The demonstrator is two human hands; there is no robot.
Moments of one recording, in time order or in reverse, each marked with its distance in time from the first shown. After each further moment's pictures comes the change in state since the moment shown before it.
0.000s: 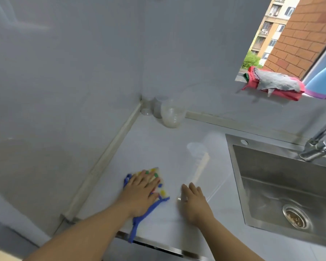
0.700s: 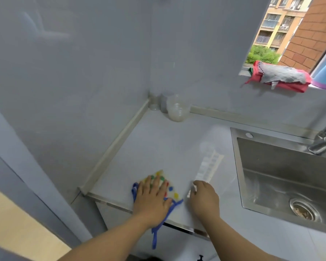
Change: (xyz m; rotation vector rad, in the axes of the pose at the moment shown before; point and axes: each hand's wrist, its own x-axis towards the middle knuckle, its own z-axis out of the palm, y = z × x) left_hand -0.052 0.072 0.014 -0.129 0.019 -0.259; right_hand -0.049 0.012 -0.005 0.046 0.269 0.038
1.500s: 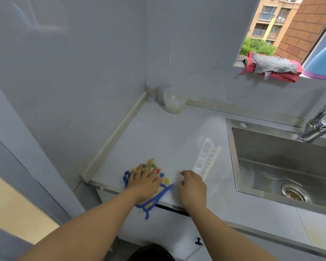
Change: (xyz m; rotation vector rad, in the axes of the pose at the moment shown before) left_hand 0.007 -0.024 -0.012 -0.151 -0.193 -0.012; right_hand -0.033 -0.026 0.004 0.065 0.015 -0.035
